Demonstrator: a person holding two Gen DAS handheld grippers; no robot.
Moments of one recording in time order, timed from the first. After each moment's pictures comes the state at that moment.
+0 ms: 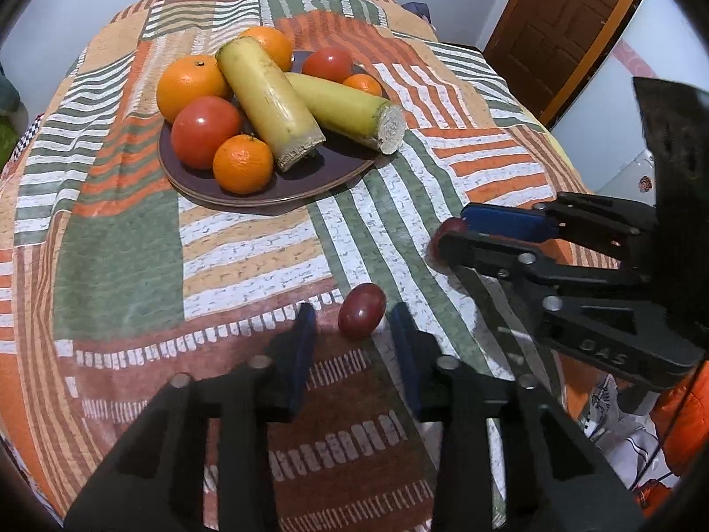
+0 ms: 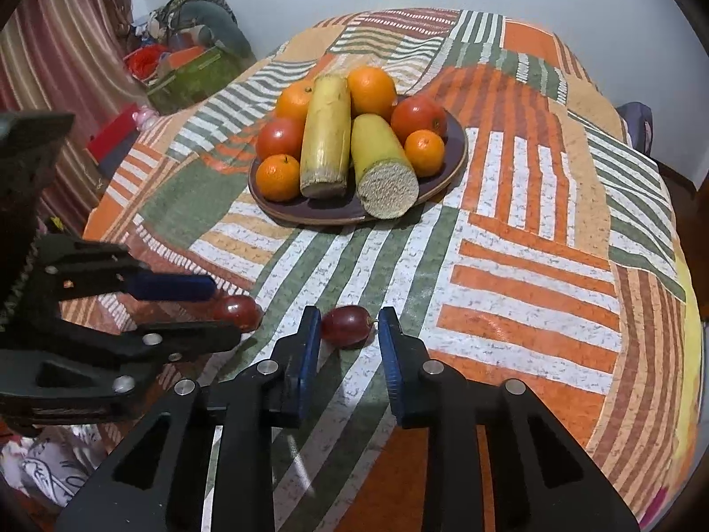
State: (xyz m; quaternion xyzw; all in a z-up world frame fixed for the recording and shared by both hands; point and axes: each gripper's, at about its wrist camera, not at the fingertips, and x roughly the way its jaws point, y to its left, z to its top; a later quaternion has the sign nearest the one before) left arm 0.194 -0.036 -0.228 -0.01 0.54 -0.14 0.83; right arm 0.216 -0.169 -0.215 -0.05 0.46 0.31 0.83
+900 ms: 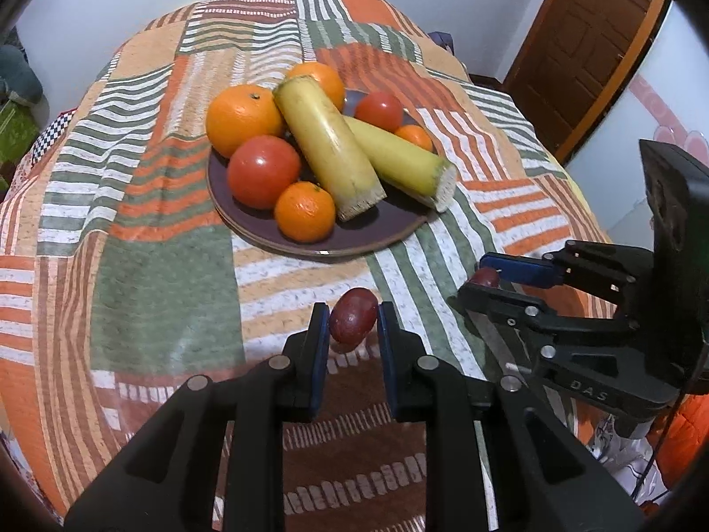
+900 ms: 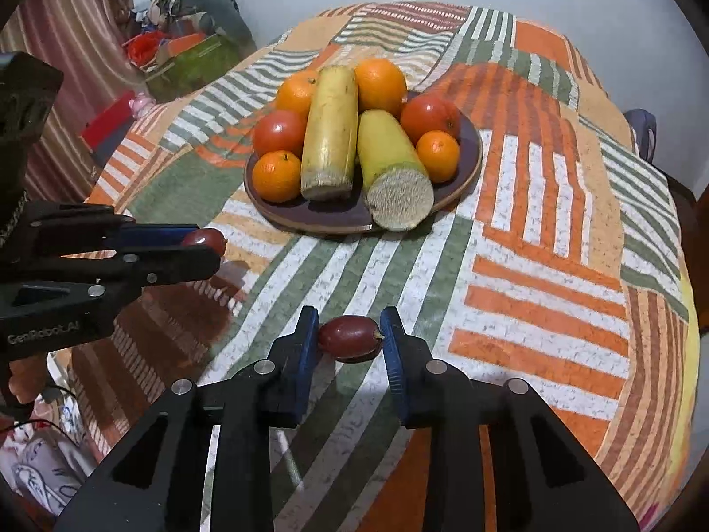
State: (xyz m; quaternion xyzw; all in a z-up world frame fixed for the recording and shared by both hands) left arm 0.210 -0.003 -0.212 -0.03 0.51 -0.10 0.86; right arm 0.225 -0.153 -0.219 -0.08 0.46 0.31 0.83
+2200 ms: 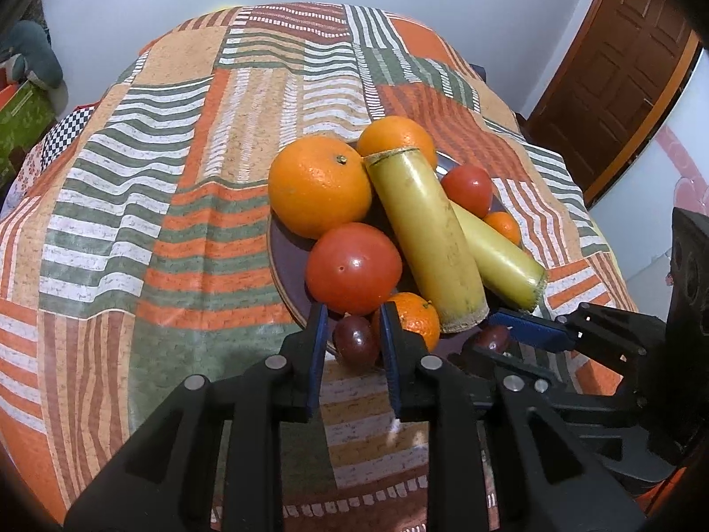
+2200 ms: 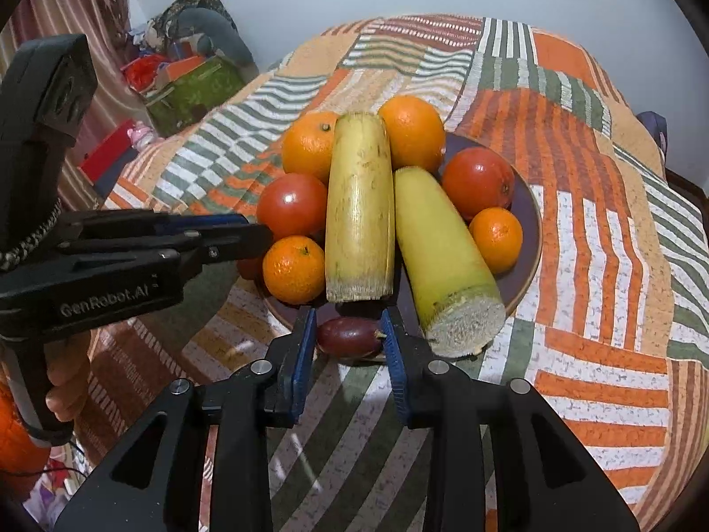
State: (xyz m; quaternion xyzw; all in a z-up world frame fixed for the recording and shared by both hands) left arm 0.276 0.048 -0.219 -0.07 0.48 -0.07 0.87; right arm 0.265 -0.107 -0.221 -0.05 0.45 0.32 0.83
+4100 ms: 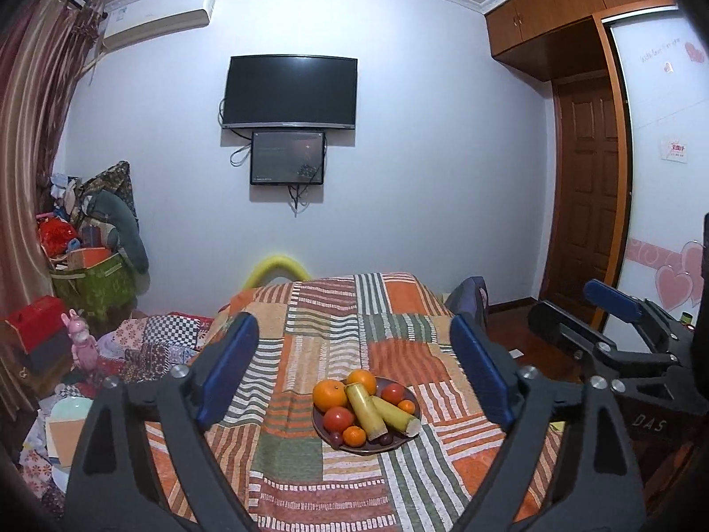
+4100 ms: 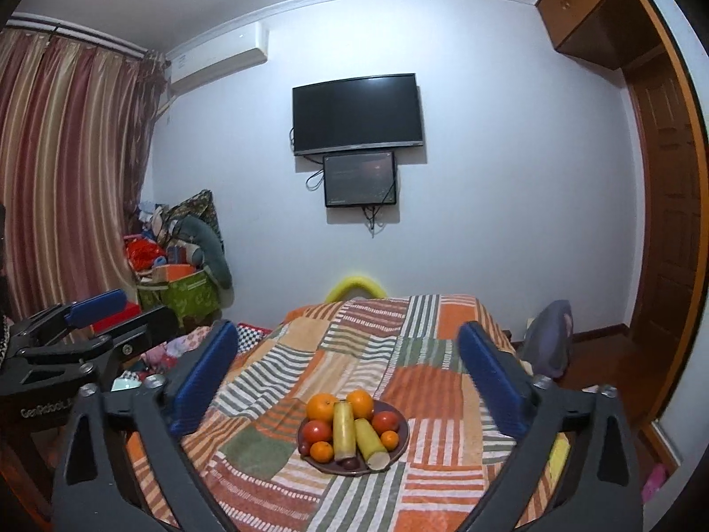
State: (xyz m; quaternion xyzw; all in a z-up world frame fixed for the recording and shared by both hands) left arm 0.034 -0.013 0.029 -0.02 0.11 0.02 0.99; right arm 0.095 -0.180 -0.002 0.01 0.07 0.23 0.97
